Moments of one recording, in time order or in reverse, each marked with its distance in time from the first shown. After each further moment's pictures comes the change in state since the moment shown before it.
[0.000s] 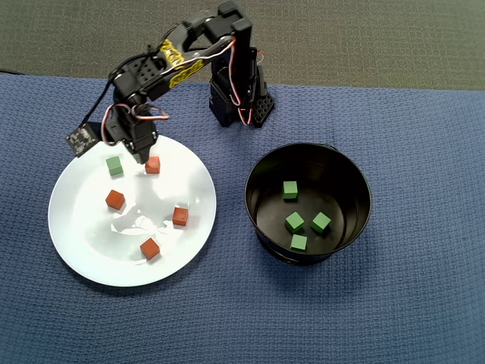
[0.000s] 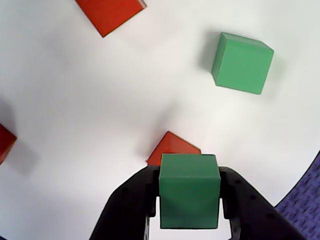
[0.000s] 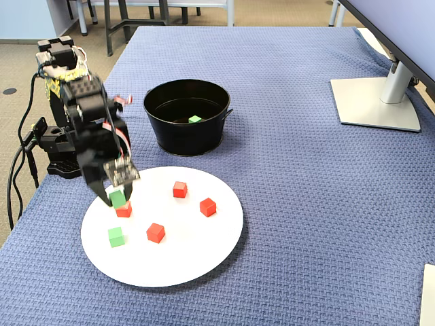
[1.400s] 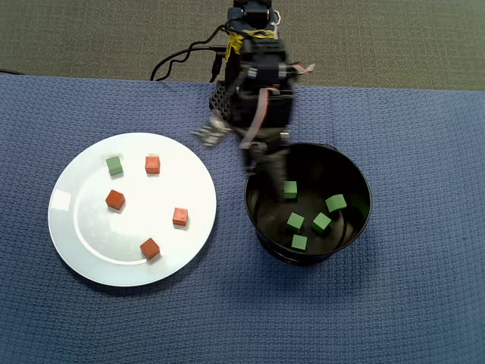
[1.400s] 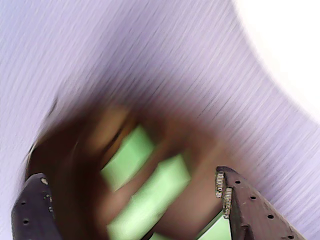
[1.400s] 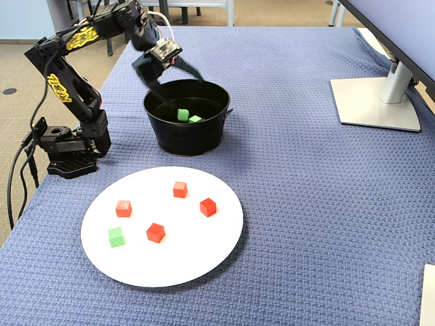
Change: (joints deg) arm -49.9 24.0 -5.2 9.6 46.7
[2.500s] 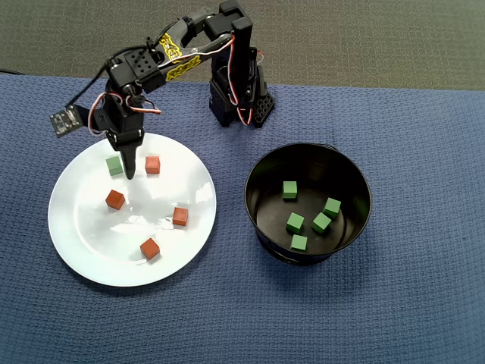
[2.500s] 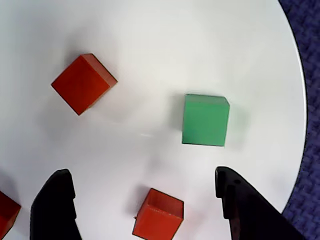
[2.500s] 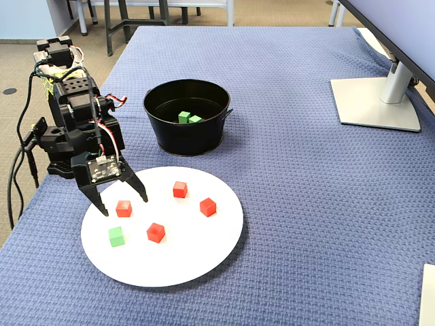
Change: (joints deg) arm 54.9 -26.0 2.6 -16.0 -43.0
